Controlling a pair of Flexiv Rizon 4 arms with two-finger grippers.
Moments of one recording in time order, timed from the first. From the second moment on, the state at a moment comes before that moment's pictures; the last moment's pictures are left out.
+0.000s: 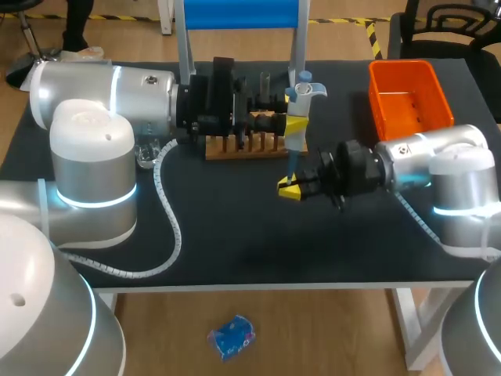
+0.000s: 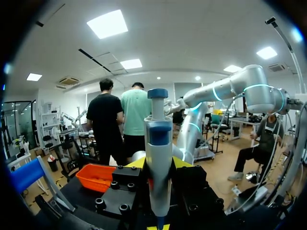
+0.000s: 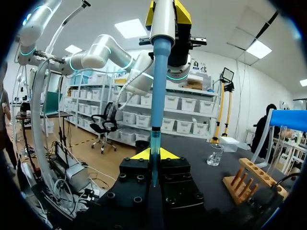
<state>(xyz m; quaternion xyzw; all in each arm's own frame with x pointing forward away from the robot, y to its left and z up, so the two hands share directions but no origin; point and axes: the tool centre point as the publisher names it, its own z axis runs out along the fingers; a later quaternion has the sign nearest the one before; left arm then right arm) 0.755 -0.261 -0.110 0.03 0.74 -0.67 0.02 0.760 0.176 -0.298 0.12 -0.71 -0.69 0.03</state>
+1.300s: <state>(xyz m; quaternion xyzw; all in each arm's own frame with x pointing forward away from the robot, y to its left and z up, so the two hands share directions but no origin) 0.754 -0.262 -0.106 0.03 0.74 -0.67 0.02 0.764 0.178 -0.288 0.10 -0.71 -0.69 0.00</state>
